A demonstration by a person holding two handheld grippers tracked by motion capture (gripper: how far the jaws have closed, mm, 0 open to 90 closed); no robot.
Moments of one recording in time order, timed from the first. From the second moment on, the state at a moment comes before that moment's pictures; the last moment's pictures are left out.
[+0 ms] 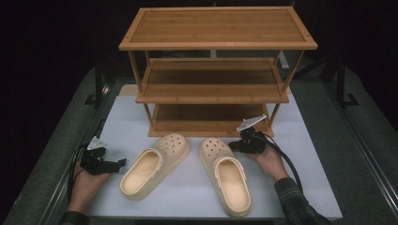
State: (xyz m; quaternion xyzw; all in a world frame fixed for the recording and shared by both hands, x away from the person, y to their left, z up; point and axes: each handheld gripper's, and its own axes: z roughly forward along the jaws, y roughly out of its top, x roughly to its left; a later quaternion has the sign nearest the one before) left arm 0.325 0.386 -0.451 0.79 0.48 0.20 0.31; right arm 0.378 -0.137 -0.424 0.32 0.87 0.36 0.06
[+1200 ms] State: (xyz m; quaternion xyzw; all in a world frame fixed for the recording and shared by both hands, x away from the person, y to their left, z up) left arm 0.309 0.383 -0.410 0.81 0.43 0.19 0.36; right arm 0.280 -0.204 -0.397 0.39 0.82 0.42 0.10
